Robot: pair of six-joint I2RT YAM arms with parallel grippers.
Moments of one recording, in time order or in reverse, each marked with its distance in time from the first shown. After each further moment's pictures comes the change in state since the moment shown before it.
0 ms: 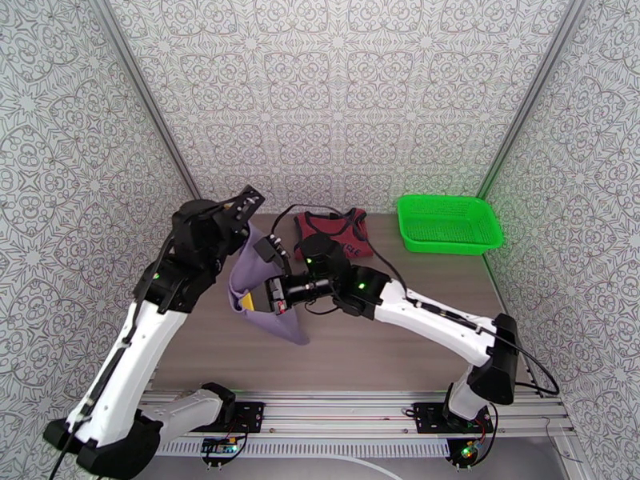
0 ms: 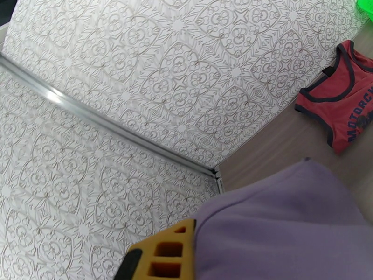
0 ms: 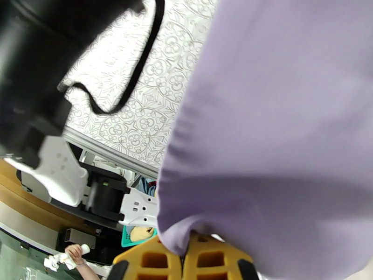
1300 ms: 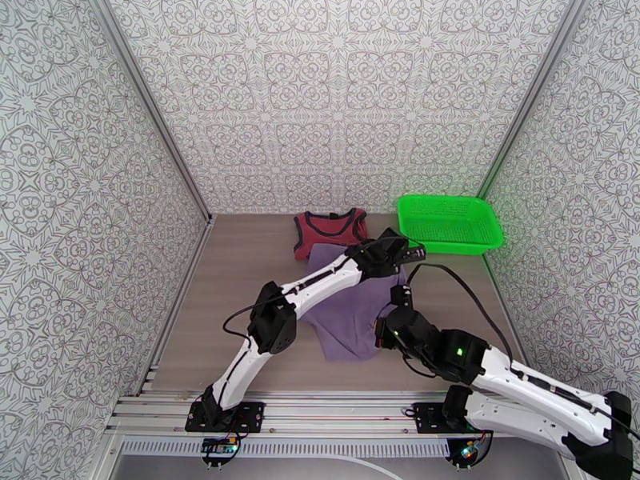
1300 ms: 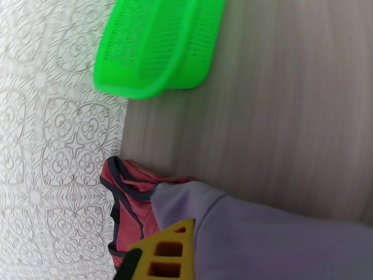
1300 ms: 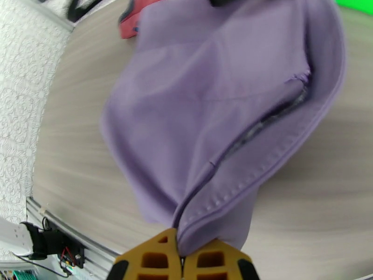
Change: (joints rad) left arm -0.509 1.072 0.608 0.053 0.193 -0.058; right arm -0.067 -0.721 -0.750 -0.506 0.915 0.072
